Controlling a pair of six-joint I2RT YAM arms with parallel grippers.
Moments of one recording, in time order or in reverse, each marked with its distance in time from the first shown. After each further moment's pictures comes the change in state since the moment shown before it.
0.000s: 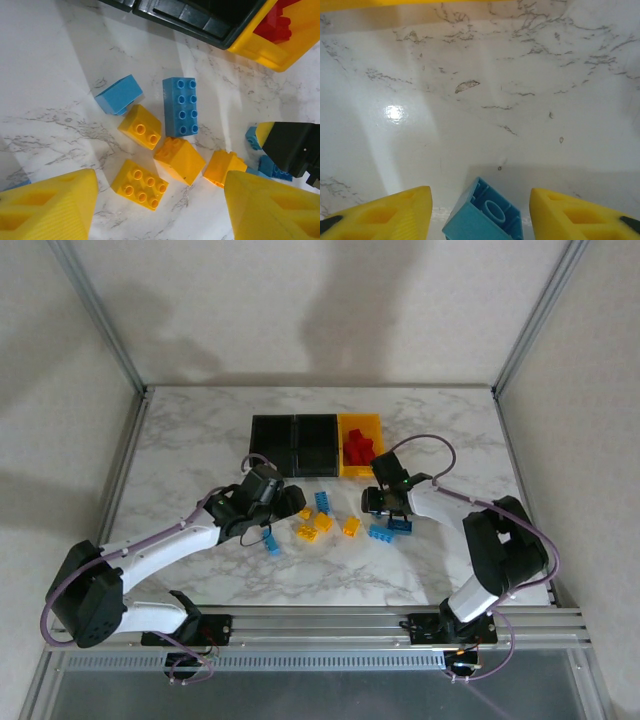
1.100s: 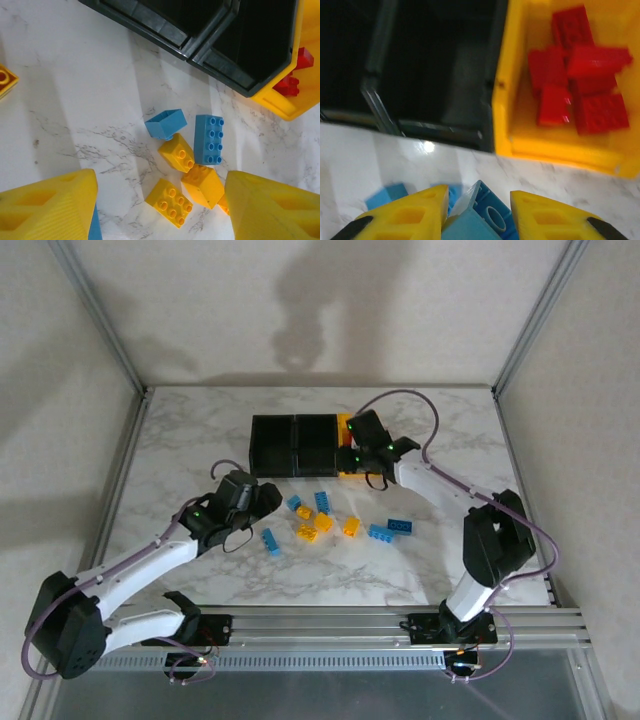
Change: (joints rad) left arm 0.101 -0.187 -0.121 -0.016 -0.074 -0.071; right arm 0.088 0.098 0.461 -0.101 -0.035 -0.049
